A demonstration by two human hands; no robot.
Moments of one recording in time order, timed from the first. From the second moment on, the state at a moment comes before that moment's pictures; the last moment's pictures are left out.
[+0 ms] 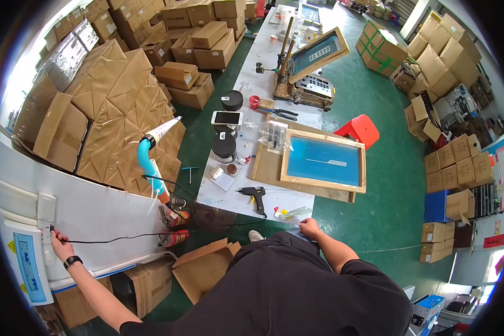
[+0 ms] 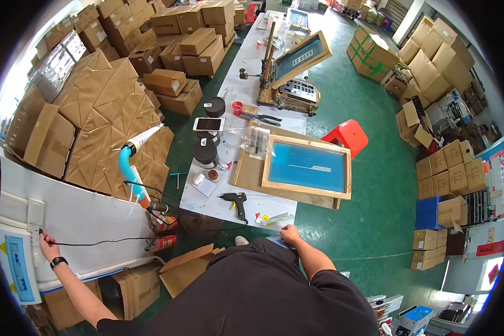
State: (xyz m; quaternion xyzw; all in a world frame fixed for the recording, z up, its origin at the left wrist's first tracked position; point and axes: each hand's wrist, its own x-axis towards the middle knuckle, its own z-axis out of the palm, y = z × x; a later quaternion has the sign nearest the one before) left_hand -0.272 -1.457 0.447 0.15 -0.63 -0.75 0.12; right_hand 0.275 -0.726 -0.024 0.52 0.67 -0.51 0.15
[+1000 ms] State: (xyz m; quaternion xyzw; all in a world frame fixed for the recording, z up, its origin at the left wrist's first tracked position) left_hand -0.267 -1.468 0.381 0.27 -0.81 -0.40 0.32; right_hand 0.361 -0.709 -0.002 0.54 0.68 -0.49 0.09
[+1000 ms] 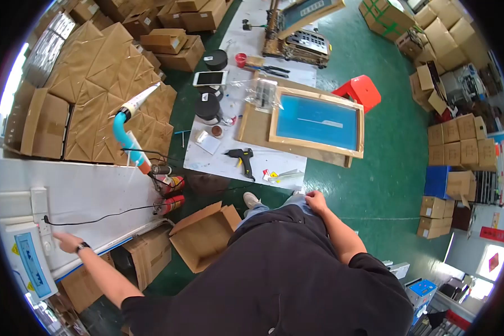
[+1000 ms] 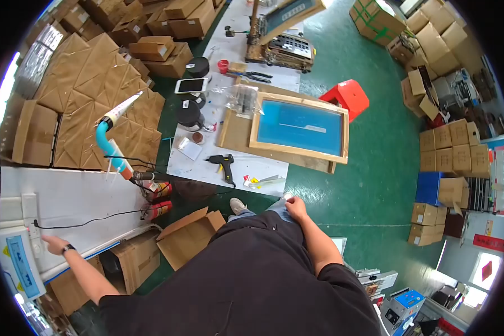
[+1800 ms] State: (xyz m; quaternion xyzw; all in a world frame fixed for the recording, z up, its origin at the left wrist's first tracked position) left_hand 0.320 -0.575 0.121 -0.38 -0.68 -0.34 -0.54; right_hand 0.723 -0.513 -0.024 0.70 0.50 -0.50 -0.11
